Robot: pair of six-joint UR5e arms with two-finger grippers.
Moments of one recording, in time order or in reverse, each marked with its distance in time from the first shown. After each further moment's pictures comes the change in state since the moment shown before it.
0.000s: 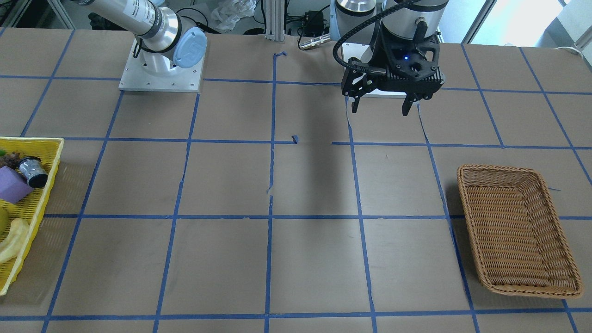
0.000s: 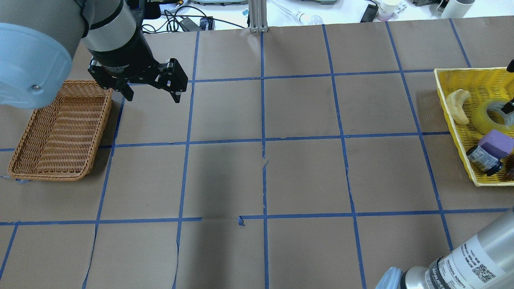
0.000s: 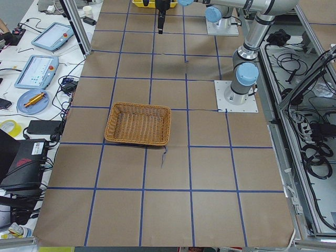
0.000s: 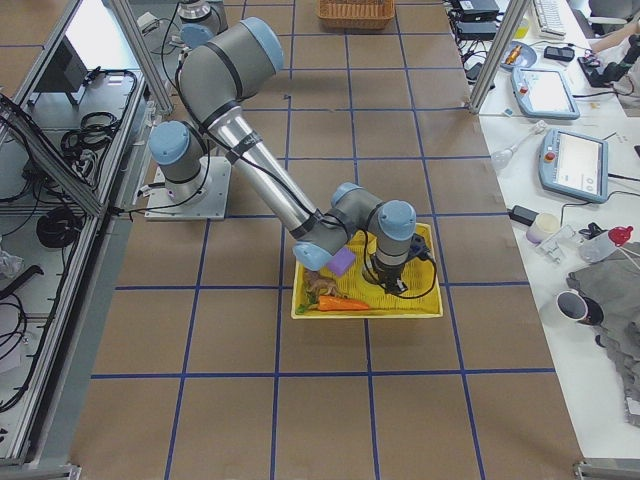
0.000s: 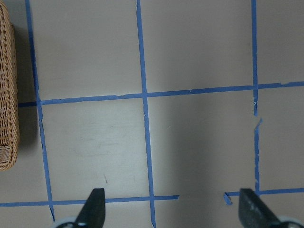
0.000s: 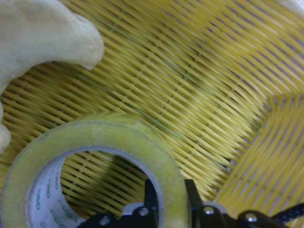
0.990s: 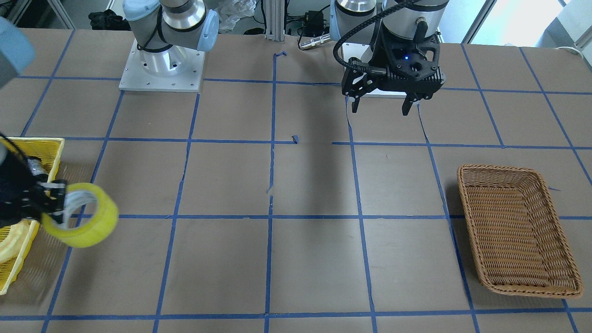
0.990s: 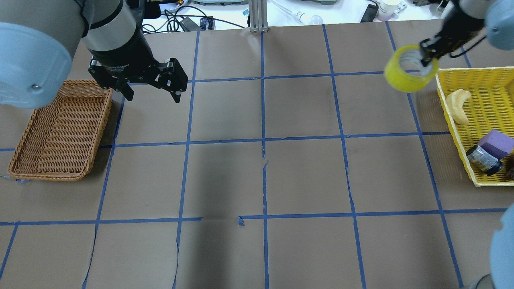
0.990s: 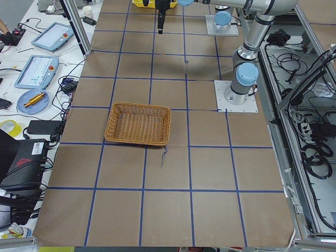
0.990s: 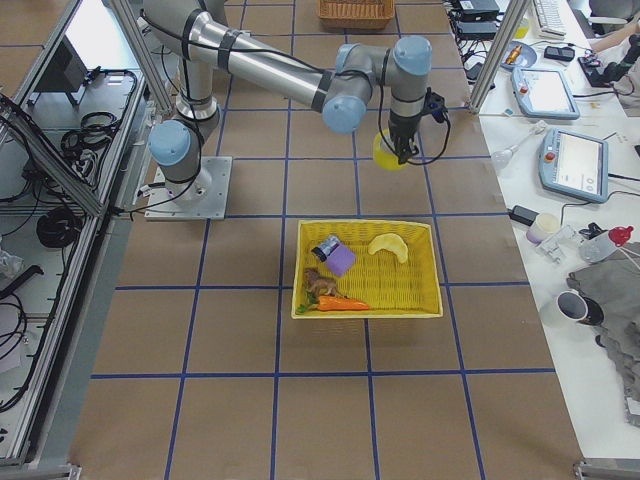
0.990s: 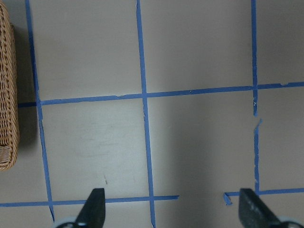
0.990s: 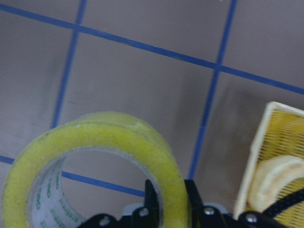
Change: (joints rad) left arm 0.001 0.000 0.000 0.000 -0.001 0.000; right arm 0.543 -0.293 -0.029 0.353 0.043 0.832
